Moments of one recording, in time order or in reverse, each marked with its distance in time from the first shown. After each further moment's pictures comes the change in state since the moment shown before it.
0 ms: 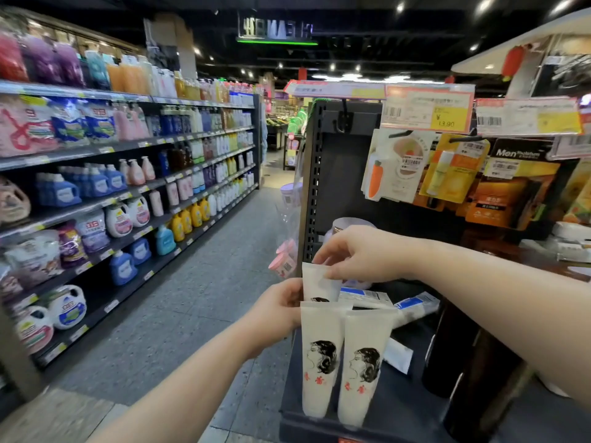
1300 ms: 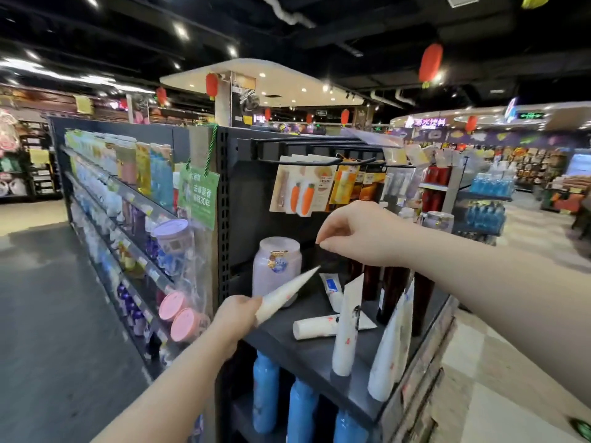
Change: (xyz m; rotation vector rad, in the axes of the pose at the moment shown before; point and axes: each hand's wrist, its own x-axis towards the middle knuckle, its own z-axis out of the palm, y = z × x) left_hand 0.155 -0.051 -0.102 0.126 -0.445 -0.009; right_hand 0.061 -0.145 -0.003 -0.218 0.577 0.869
